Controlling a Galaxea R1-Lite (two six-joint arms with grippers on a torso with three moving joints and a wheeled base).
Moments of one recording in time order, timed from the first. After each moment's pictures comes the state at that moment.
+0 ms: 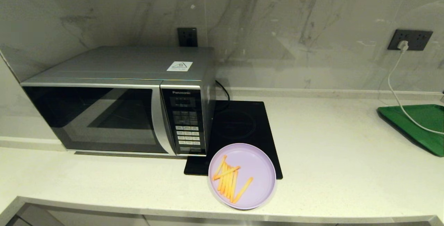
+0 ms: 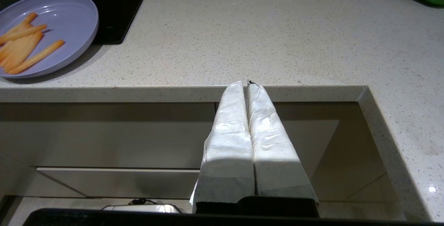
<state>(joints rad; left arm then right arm) -0.17 0.42 -1.13 0.84 0.32 0.21 0.00 0.00 -0.11 0.26 -0.04 0.09</state>
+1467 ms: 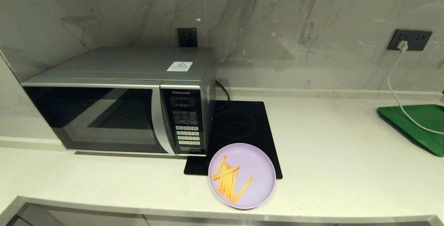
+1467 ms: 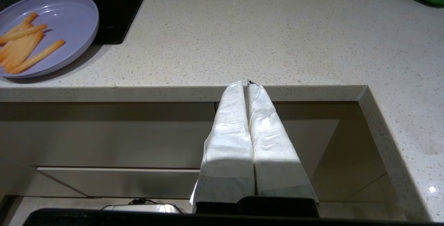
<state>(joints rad) 0.00 0.00 -0.01 0.00 -0.02 0.04 0.00 0.00 -0.11 0.26 -0.04 0.09</state>
